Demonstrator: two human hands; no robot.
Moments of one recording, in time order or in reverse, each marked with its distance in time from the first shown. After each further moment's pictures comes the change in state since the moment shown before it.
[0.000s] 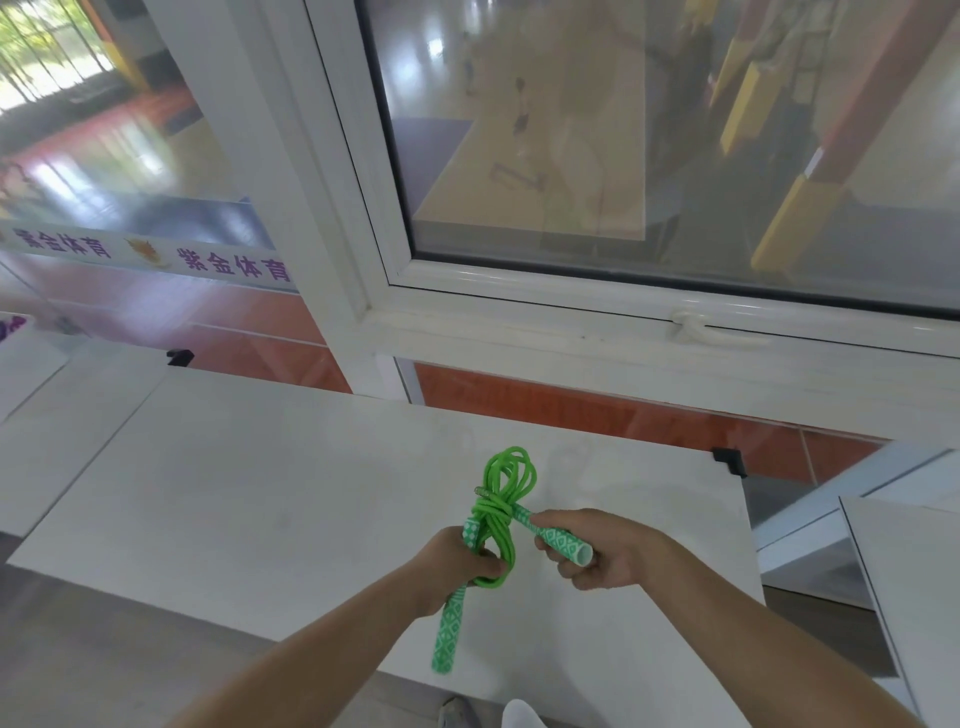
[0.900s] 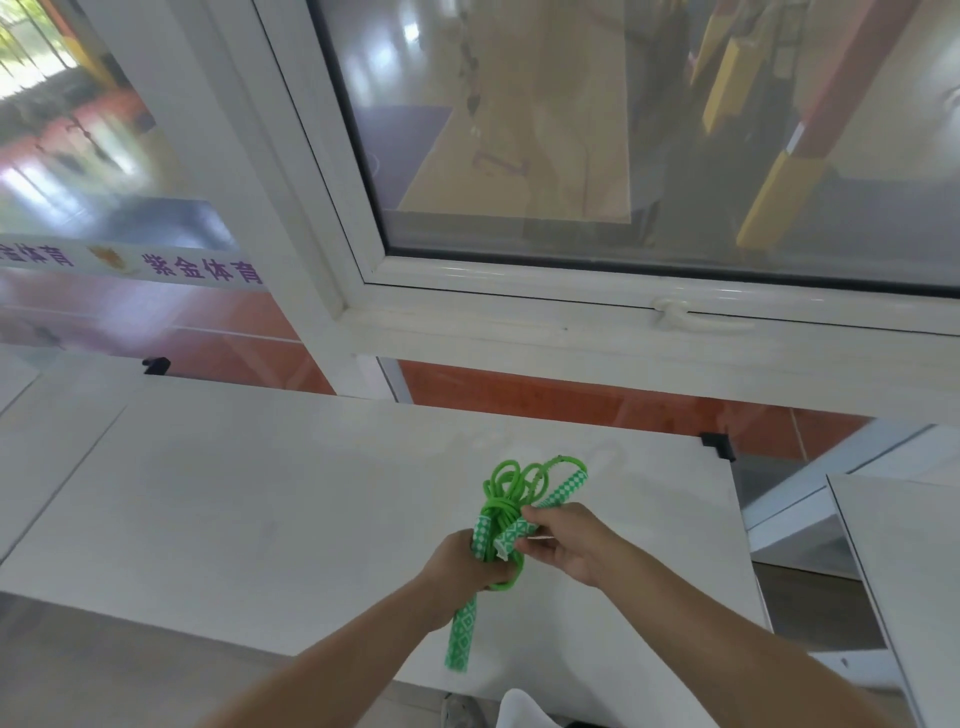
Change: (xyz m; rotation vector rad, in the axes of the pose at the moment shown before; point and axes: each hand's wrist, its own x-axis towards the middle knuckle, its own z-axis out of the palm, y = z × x) left_hand 0.006 -0.002 0.026 -0.024 0.024 0.071; right_hand 0.026 0.007 0.017 0.483 0.251 -0.231
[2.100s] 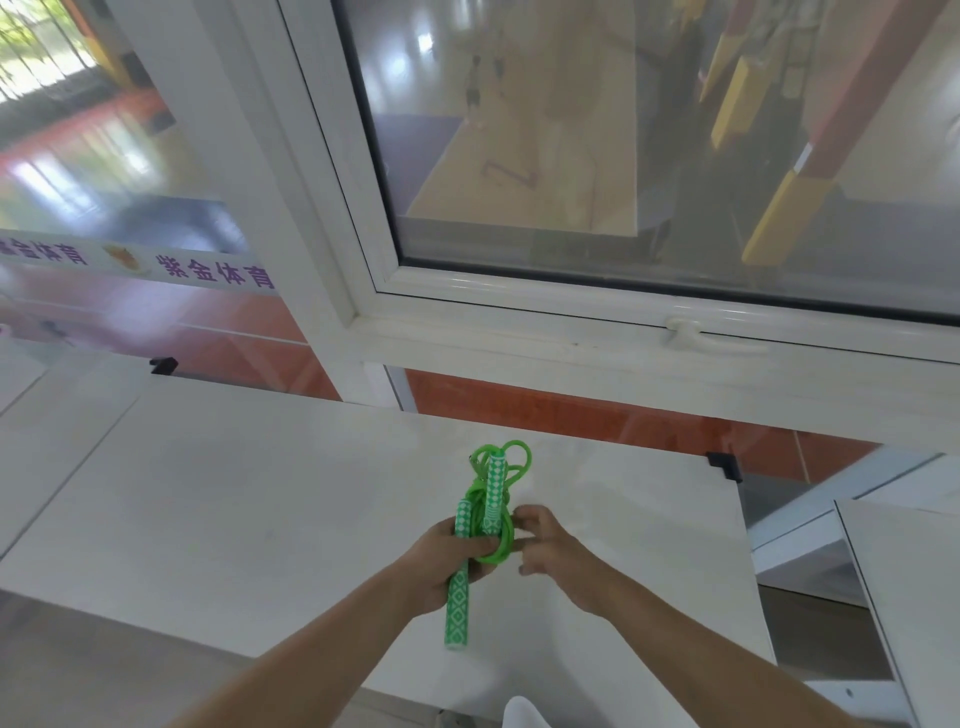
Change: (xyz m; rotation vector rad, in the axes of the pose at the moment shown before) left_hand 0.009 0.023 -0.029 -0.517 -0.117 -0.097; right_hand 0.009 0.014 0.001 -0.552 -0.234 -0.310
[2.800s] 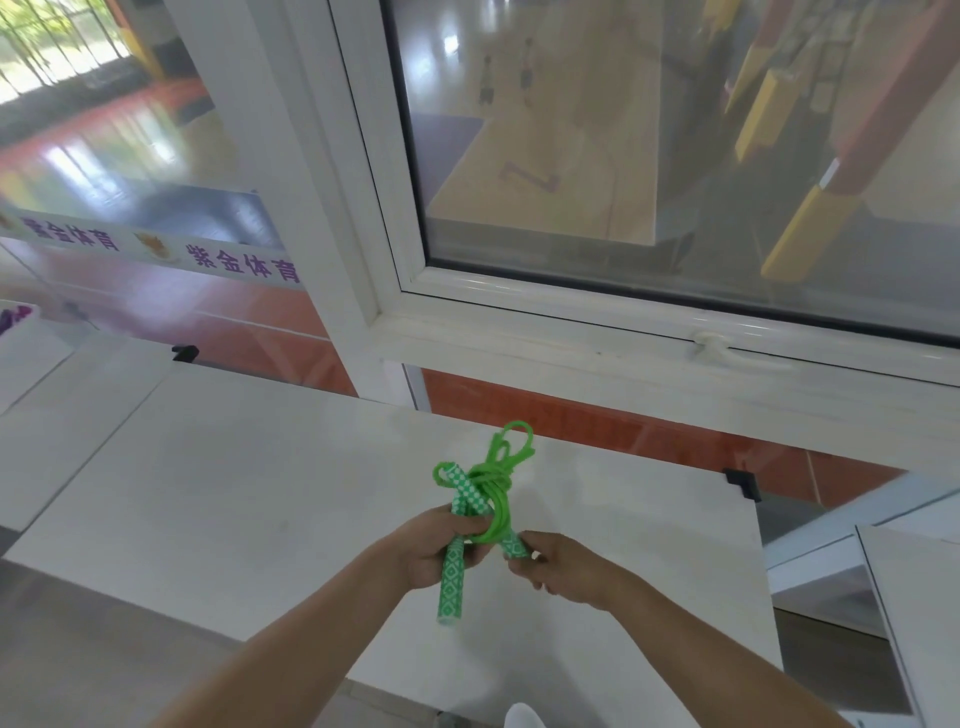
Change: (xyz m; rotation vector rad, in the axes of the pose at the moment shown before) left_hand 0.005 0.031 -0.026 -0.252 -0.018 -0.099; right_hand 0.016 -0.001 -0.004 -0.483 -0.139 0.000
